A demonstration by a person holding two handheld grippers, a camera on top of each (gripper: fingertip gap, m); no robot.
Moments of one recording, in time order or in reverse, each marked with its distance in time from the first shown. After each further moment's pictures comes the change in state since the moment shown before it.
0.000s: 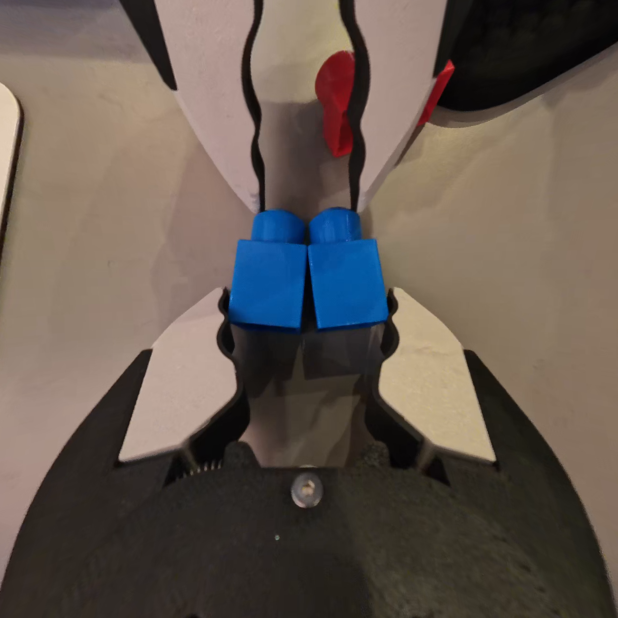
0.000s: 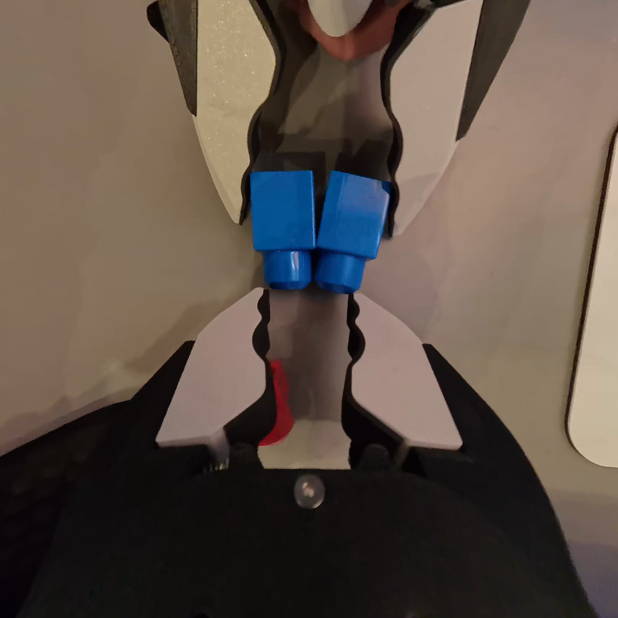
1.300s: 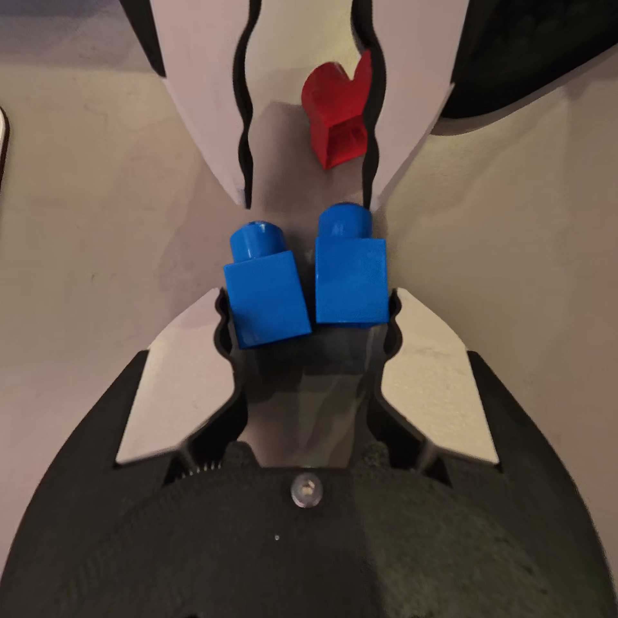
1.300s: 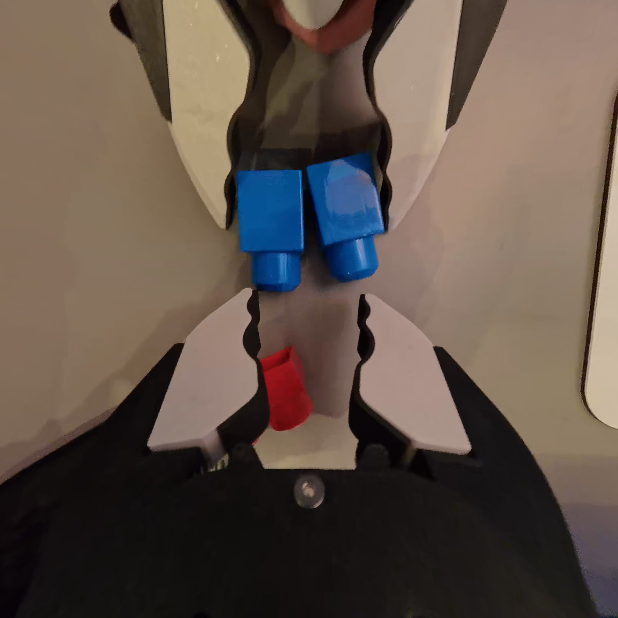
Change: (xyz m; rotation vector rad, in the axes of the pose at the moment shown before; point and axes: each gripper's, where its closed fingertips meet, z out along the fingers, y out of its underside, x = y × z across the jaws) left arm 0.008 -0.006 0.006 -0.007 -0.008 0.009; right arm -0.007 0.008 -0.003 -0.027 0.052 0.059
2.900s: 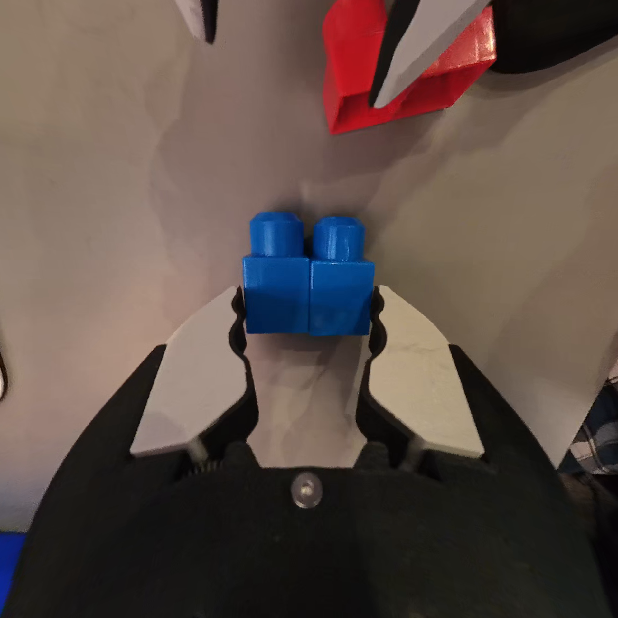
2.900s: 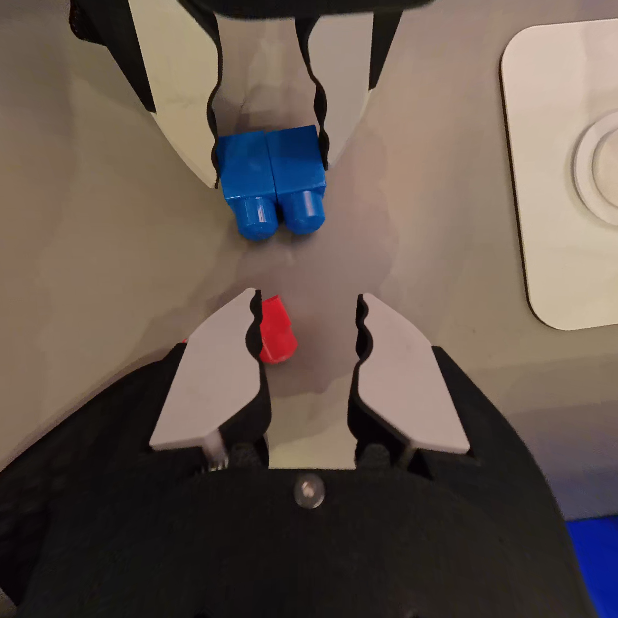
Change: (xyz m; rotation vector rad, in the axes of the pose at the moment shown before) left arm 0.000 0.000 -0.016 -0.441 0.030 -0.110; right arm 0.015 0.020 -0.040 0.101 0.091 0.103
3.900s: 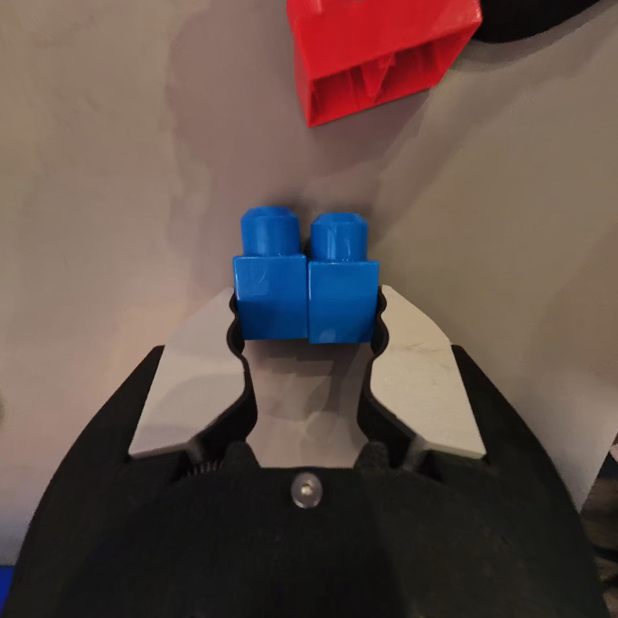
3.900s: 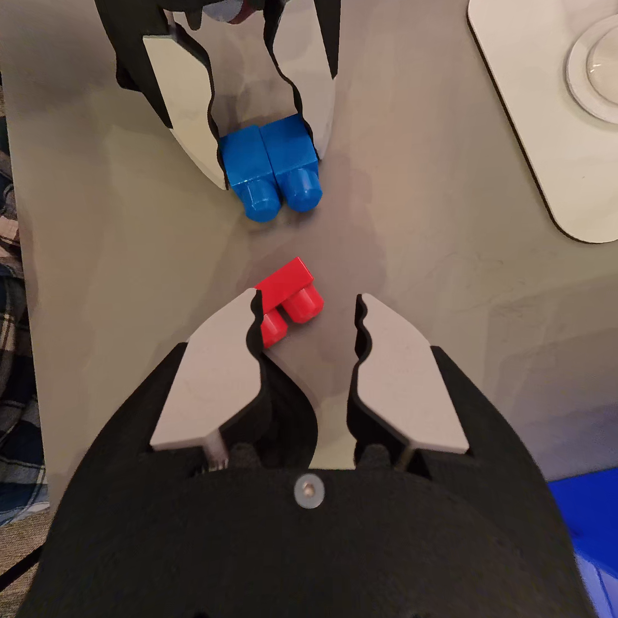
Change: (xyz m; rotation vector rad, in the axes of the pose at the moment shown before) left arm 0.004 0.002 0.012 0.024 -0.001 0.080; right arm -0.013 0.019 -0.027 0.090 -0.010 0.214
